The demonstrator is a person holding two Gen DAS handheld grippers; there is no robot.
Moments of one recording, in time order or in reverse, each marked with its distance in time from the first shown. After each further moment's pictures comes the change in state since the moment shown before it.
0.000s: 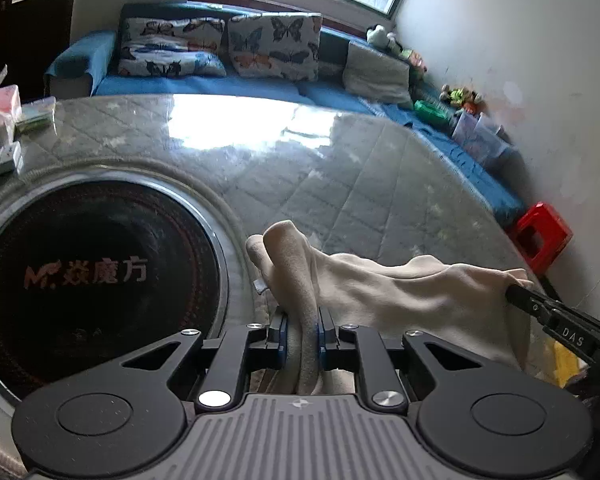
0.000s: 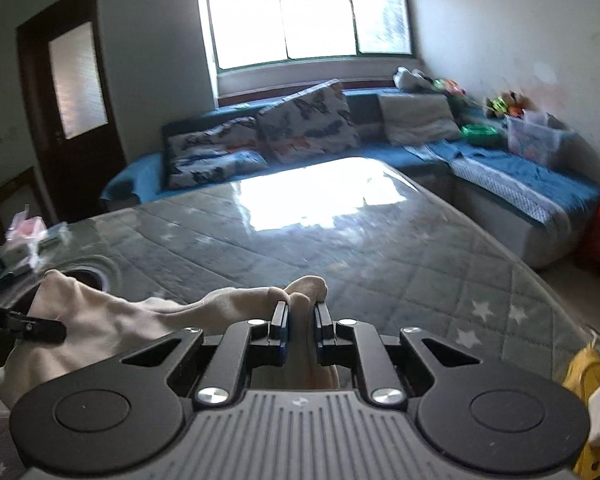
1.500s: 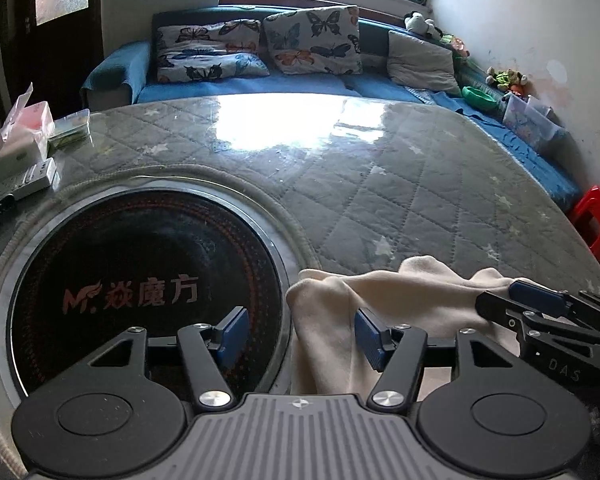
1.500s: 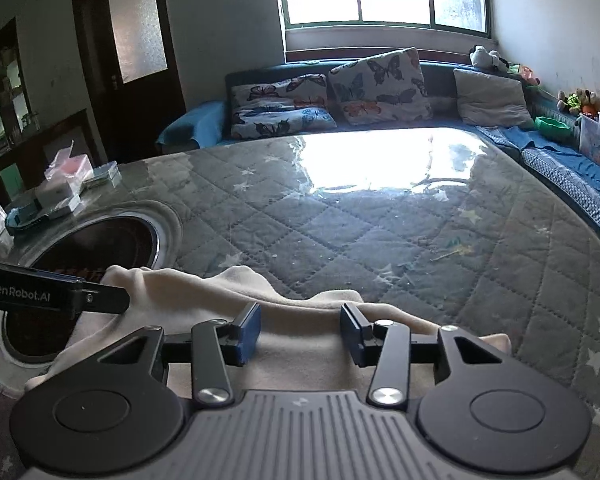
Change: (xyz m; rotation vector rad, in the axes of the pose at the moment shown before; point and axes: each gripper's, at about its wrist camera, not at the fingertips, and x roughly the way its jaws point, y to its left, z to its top) left arm 0.025 0.006 0.012 0.042 0.001 0.191; right arm 0.061 0.068 -0.001 -0.152 0.115 0.165
